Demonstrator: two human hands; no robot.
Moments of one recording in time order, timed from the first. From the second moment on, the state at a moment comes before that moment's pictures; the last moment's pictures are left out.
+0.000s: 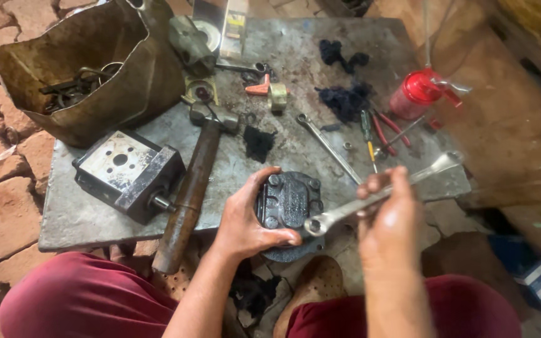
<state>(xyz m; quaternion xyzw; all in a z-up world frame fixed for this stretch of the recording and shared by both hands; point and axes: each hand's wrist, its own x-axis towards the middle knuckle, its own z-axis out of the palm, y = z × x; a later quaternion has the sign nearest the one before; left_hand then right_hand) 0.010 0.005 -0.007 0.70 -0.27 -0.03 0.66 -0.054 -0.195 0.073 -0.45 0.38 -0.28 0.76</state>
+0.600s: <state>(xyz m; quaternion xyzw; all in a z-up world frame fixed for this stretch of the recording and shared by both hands) 0.011 0.007 -0.009 0.72 -0.29 0.02 0.63 -0.111 -0.158 0.051 -0.42 0.39 -0.45 0.69</state>
